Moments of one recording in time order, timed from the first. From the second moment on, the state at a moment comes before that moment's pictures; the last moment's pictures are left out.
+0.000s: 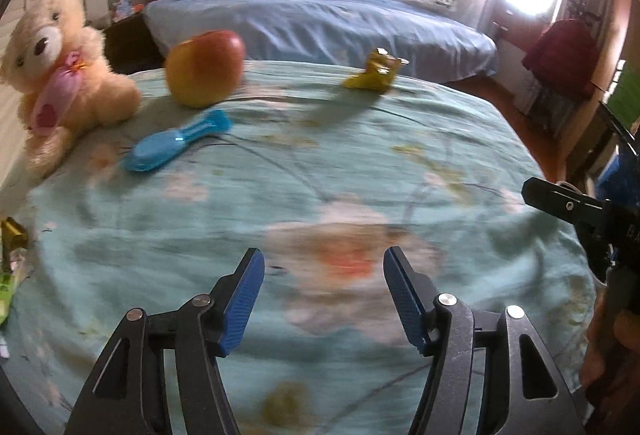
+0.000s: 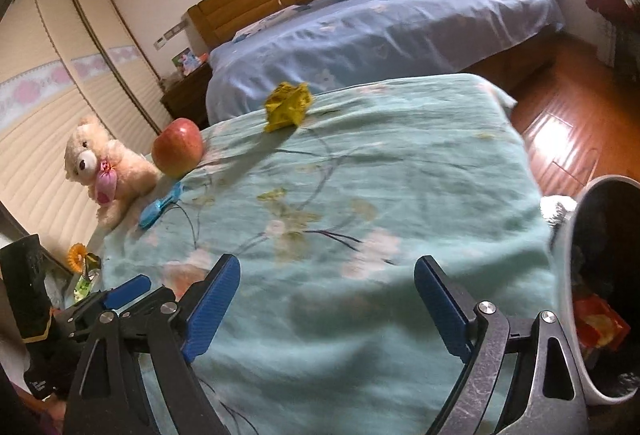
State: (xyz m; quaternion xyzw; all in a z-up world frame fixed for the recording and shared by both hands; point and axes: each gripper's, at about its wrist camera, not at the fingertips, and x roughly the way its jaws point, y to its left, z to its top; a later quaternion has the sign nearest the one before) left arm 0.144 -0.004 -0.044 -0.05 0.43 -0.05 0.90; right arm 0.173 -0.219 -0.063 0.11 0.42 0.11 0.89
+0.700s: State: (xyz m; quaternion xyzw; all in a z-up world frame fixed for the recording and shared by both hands) left arm 0.215 0.088 -0.051 0.00 0.44 0.02 0.90; right arm 0.273 -0.170 -0.077 0.13 0.44 0.13 0.88
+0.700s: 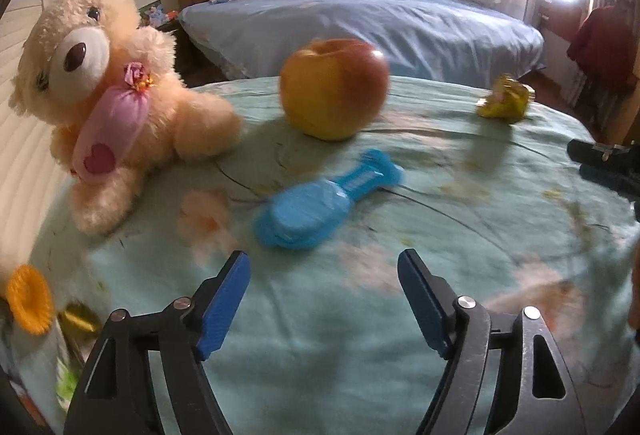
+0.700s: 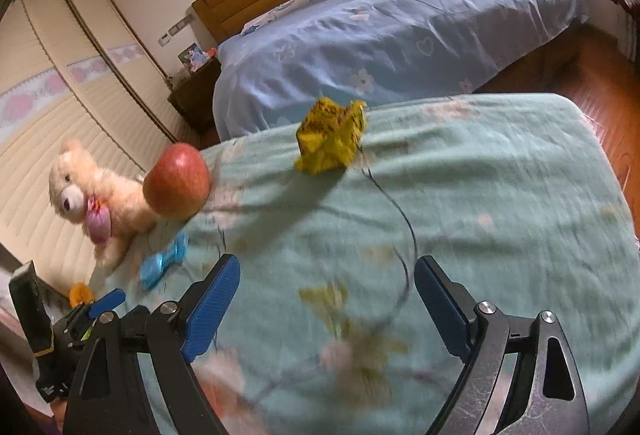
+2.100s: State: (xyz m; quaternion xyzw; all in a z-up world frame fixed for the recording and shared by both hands) left arm 0.225 0.059 -0.070 -0.01 0.44 -0.02 0.90; right arm 0.294 -0.176 -0.088 0.14 0.44 0.14 0.88
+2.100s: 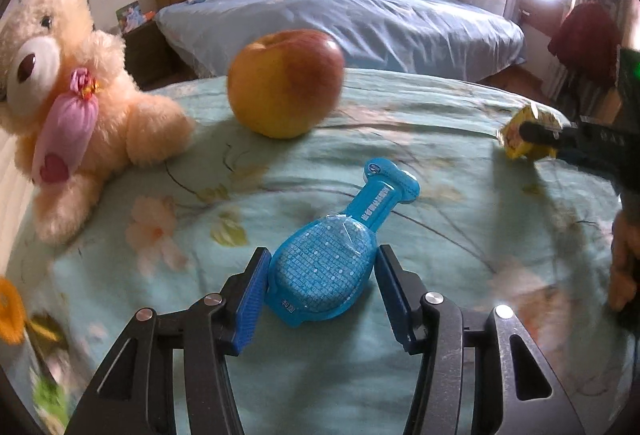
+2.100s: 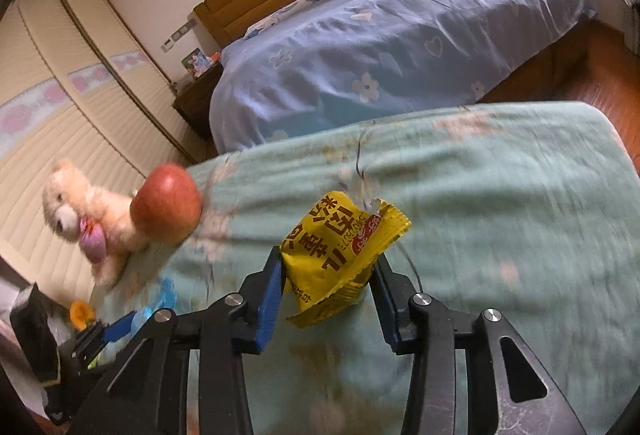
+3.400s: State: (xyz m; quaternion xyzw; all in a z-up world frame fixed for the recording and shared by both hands) left arm 0.156 -0.101 -0.040 -0.01 0.43 -0.14 0.89; right arm 0.110 -0.277 -0.061 0.11 0.39 0.07 0.91
